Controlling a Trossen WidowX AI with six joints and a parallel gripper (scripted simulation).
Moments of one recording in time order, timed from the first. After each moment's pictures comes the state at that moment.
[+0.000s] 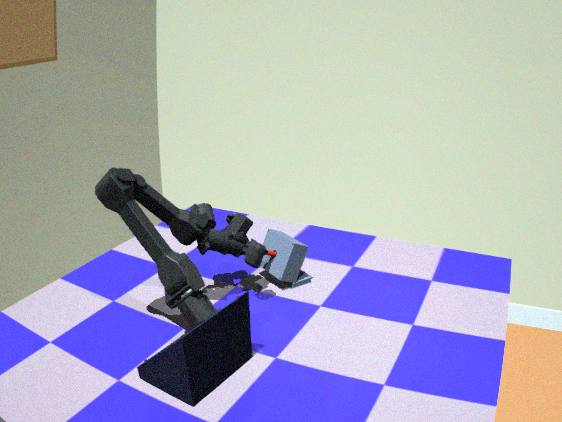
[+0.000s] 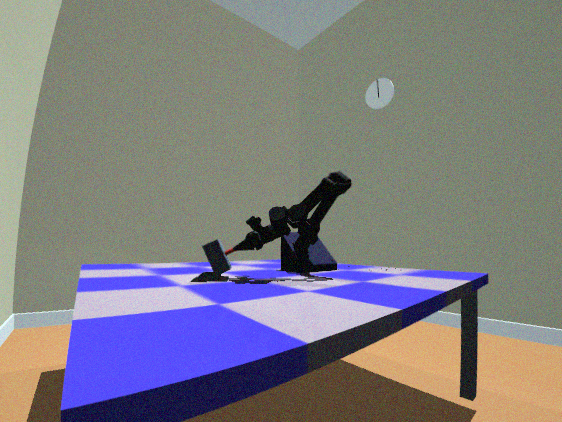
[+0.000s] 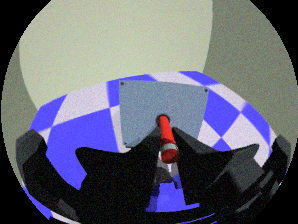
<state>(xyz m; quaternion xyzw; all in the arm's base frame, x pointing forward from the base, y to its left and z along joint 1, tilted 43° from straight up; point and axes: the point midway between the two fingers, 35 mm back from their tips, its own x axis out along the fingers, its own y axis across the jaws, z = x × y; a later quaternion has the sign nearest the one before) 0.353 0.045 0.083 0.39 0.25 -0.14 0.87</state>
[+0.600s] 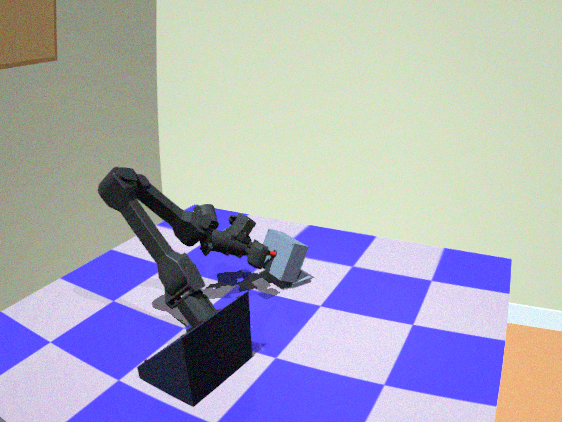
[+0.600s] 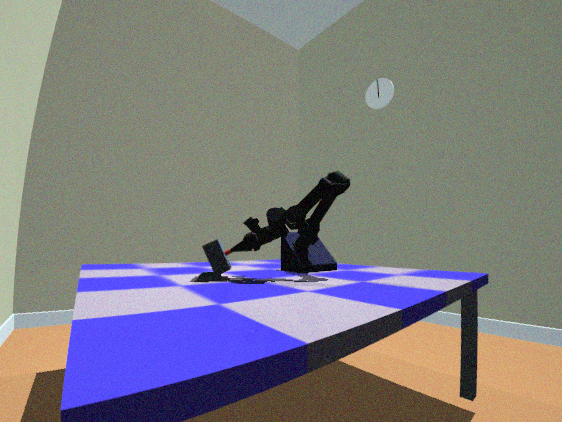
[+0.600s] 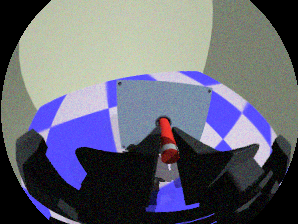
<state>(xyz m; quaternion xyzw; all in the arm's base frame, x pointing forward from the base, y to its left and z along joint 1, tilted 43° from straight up) 0.360 0.045 0.078 0.39 0.25 -0.14 0.87</state>
